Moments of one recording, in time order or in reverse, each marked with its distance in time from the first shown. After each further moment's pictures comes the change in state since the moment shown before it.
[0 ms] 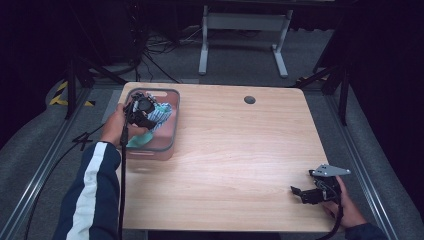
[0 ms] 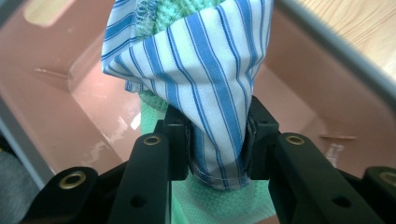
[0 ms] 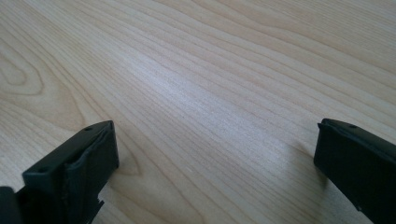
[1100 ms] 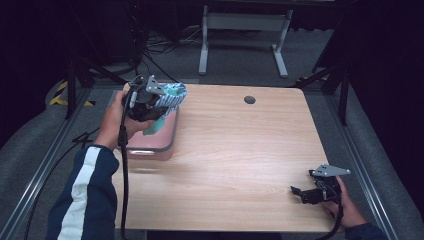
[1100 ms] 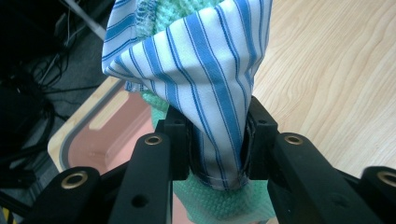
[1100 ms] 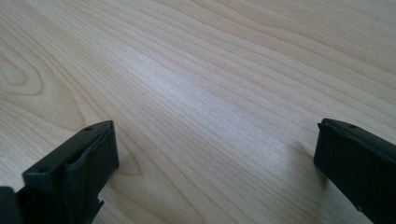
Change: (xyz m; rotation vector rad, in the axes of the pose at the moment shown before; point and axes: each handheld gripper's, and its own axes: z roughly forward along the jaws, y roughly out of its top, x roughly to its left) left arm -0.053 0.028 -0.094 -0.287 0.065 0.131; right arm 0.000 0.000 0.000 0.000 0.000 0.001
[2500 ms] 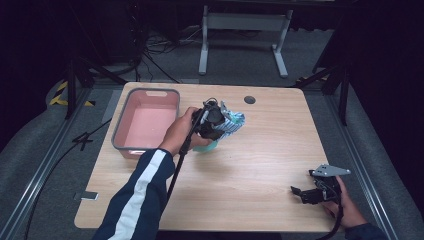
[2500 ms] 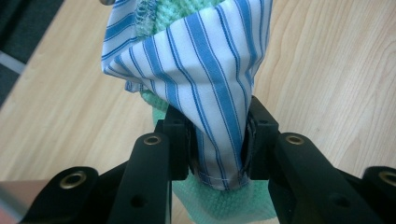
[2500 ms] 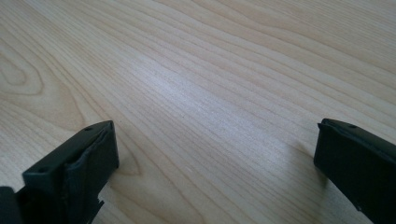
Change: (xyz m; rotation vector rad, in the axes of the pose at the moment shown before) left arm -0.104 0.066 0.106 0.075 -0.247 0.184; right arm 0.000 0.000 0.000 0.000 0.000 -0.001
